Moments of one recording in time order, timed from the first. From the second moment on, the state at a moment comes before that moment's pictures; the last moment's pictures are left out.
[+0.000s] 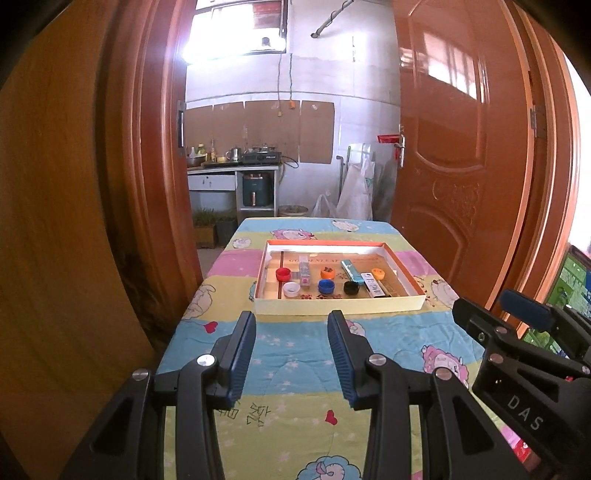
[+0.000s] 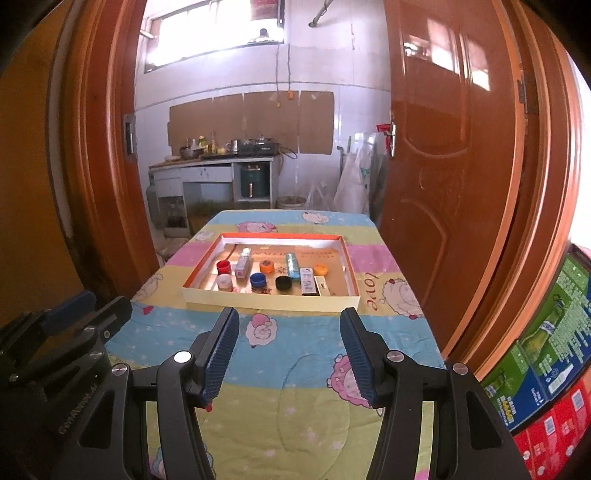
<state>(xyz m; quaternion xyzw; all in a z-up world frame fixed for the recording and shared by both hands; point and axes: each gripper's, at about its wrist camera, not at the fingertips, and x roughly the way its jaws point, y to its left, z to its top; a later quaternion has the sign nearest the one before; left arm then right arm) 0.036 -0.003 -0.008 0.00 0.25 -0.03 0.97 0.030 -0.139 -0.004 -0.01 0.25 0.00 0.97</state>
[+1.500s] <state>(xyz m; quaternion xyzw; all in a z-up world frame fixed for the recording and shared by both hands) 0.023 -0.002 -0.005 0.01 0.25 -0.03 0.97 0.017 -0.132 -0.001 -0.01 0.25 0.02 0.97</state>
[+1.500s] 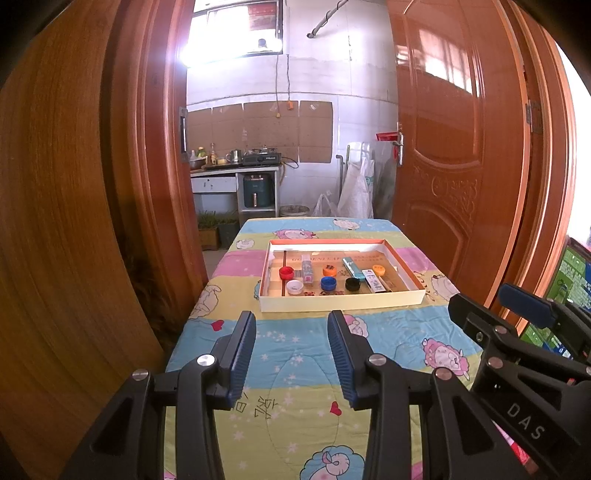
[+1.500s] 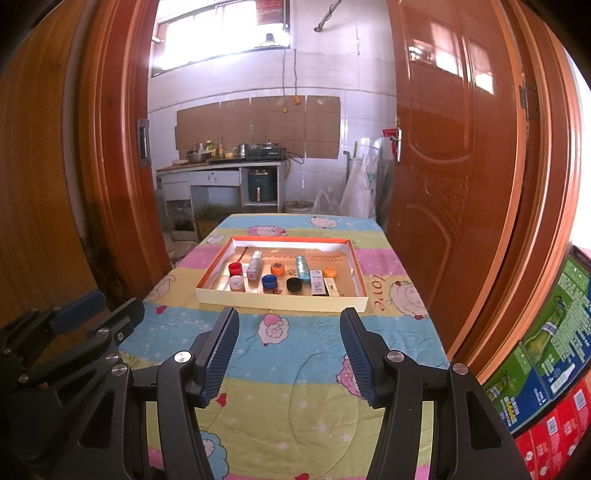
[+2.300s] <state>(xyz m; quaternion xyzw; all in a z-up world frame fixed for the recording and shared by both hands) 0.022 0.001 -0.006 0.01 0.25 -0.03 0.97 0.015 -0.129 -0.003 -0.01 0.25 0.02 0.97</state>
